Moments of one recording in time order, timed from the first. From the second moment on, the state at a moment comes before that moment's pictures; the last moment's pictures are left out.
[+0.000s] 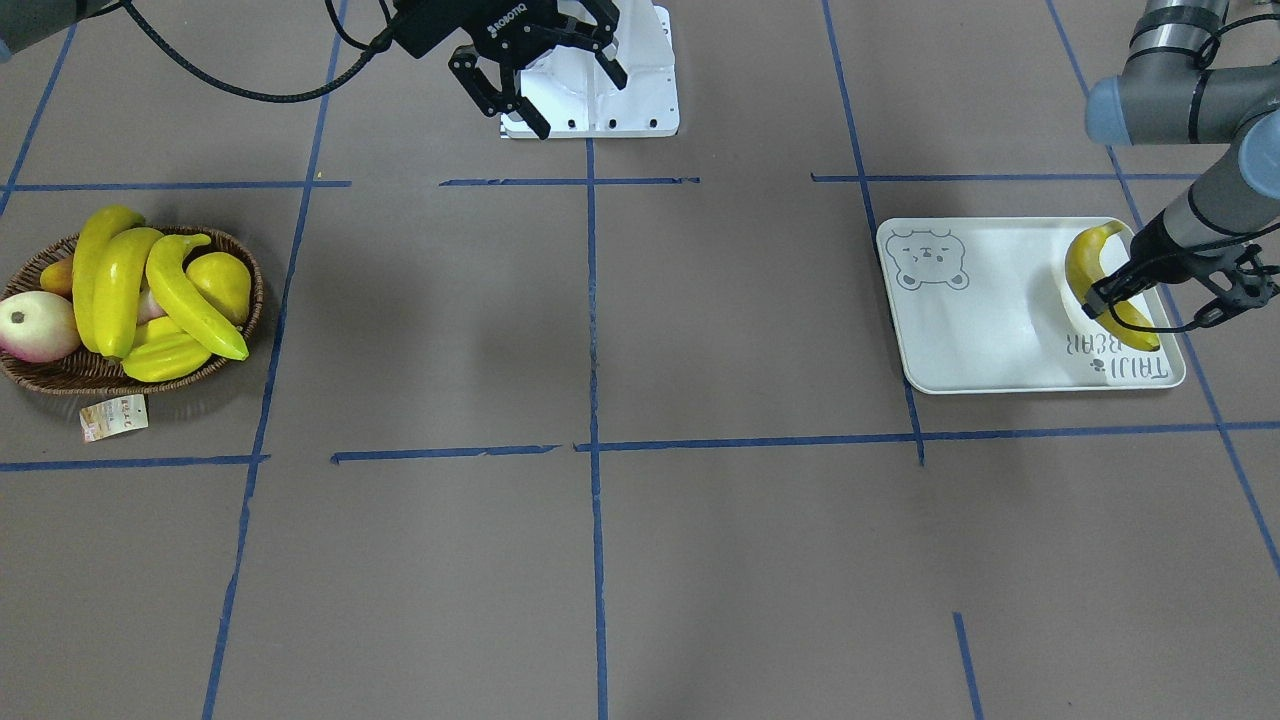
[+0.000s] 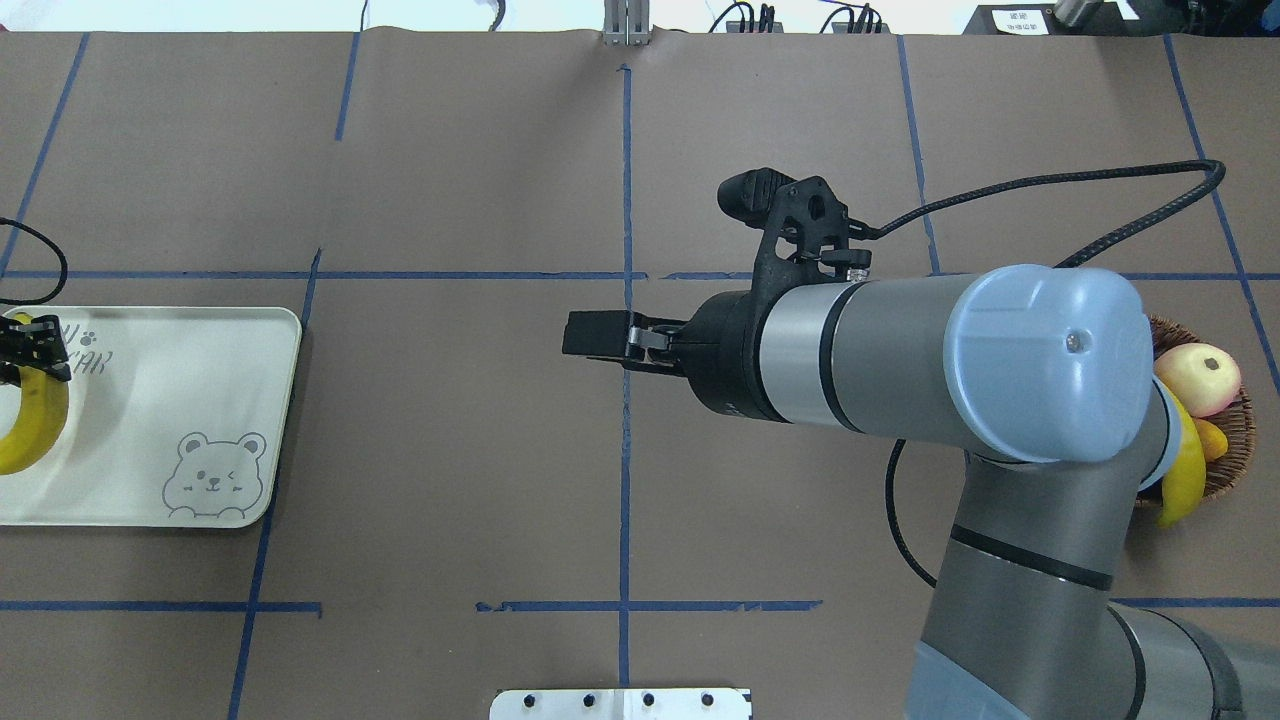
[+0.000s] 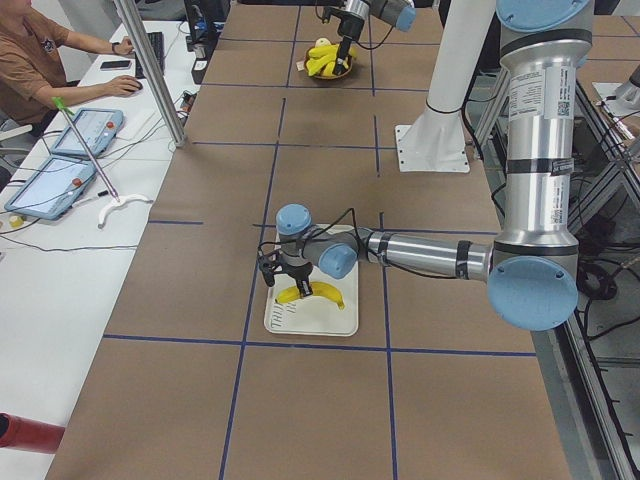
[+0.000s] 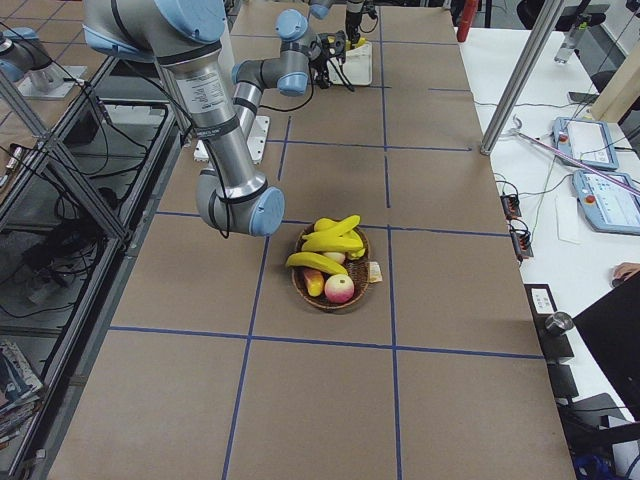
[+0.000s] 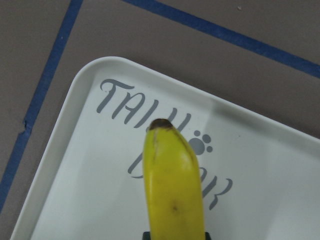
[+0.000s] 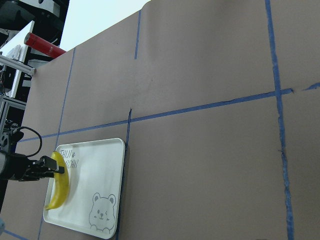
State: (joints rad) left arm -1.03 -1.51 -1.63 -1.99 -2.17 -1.07; right arm 0.45 -1.04 2.14 -1.22 1.68 1.45
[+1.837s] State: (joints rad) left arm -1.08 -1.53 -1.91 -1.98 -2.20 -1.07; right arm 0.96 -1.73 2.33 -1.38 2.12 0.76
